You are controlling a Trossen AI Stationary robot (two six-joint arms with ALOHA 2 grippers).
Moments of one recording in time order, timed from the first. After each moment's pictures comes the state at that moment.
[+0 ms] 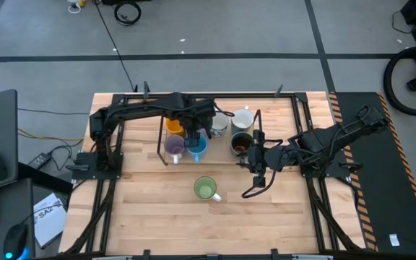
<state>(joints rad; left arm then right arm) 0.22 1.90 1.79 -1.19 -0.11 0.24 0.39 1.25 1.18 -0.60 0.45 0.14</state>
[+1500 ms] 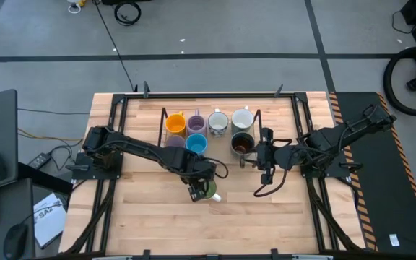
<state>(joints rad) -0.22 1.88 1.55 -0.95 0.02 -0.63 0.41 1.13 1.04 -0.58 0.53 0.11</state>
